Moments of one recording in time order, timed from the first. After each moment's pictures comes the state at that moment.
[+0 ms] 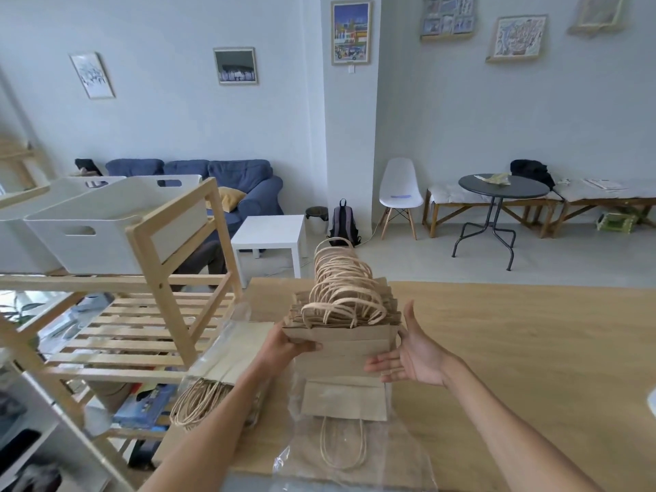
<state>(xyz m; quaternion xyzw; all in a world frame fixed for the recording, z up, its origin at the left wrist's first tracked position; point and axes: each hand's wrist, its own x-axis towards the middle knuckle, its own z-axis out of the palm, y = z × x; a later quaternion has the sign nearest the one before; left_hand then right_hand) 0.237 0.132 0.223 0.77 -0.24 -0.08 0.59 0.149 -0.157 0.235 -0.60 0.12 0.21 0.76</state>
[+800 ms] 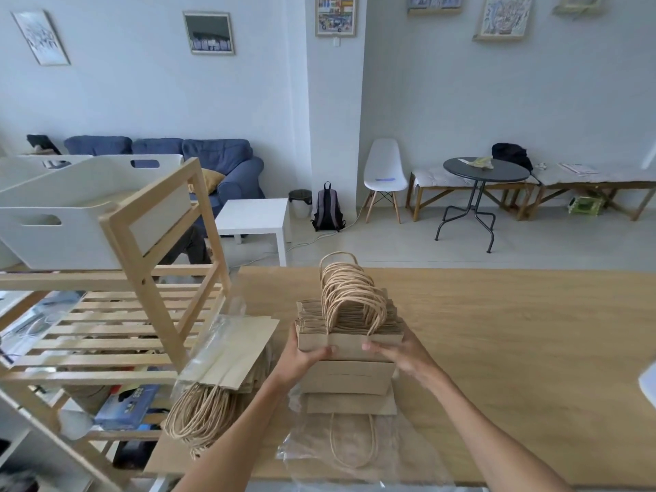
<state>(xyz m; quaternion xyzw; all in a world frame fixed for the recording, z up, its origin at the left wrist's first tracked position) 0.246 0.120 0.167 0.74 -0.15 -0.14 0.64 0.160 -0.120 0.197 -0.78 0.15 -0.01 0.61</state>
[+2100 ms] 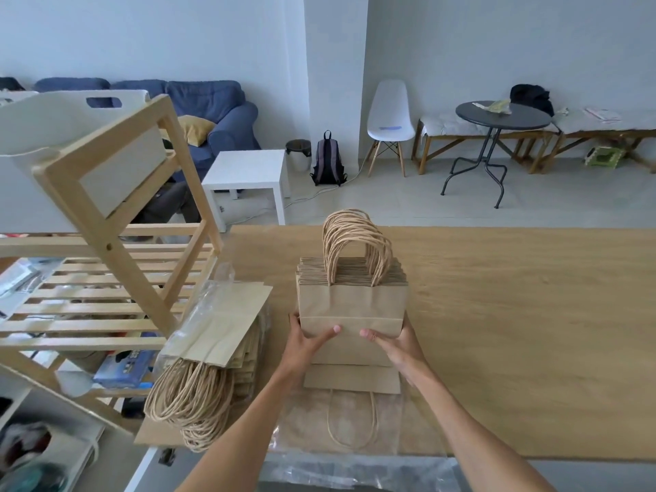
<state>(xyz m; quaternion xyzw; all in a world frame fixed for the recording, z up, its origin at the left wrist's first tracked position) 0.240 0.095 0.107 0.73 -0.04 -0.16 0.66 0.179 -0.111 0.099 -0.71 0.22 -0.07 0.66</state>
